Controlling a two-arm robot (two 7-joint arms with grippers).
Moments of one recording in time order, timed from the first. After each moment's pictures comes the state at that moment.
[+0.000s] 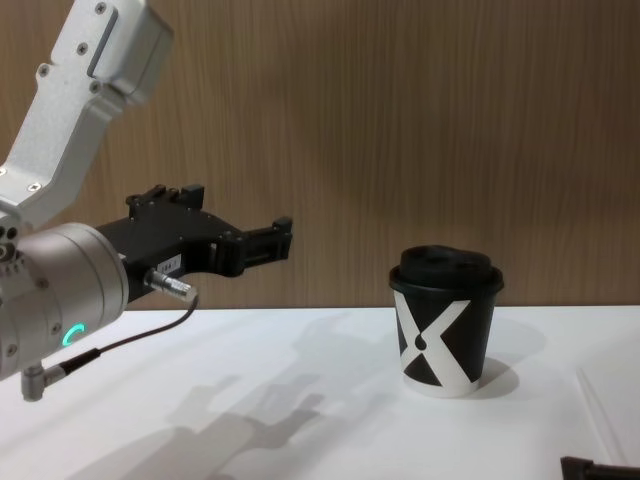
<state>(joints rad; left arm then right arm) -0.24 0.38 0.45 -1.63 -0.20 0.01 -0.01 -0.22 0.42 -0.17 -1.94 0.33 0.46 0.22</state>
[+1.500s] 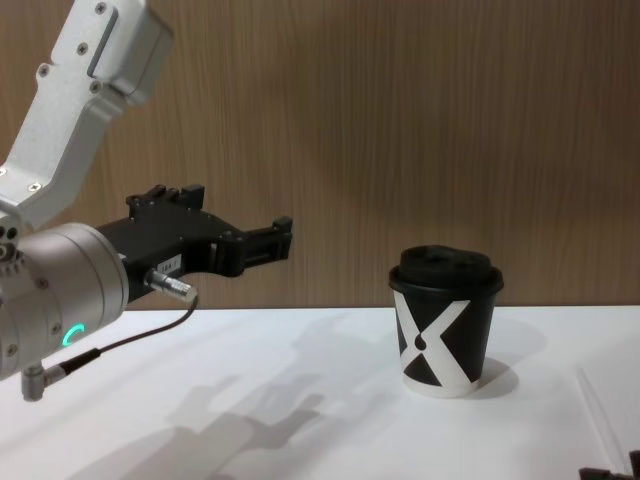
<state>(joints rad) -0.24 0.38 0.45 -1.63 -0.20 0.01 -0.01 -0.18 0.44 -0.19 -1.90 0.34 0.52 0.22</state>
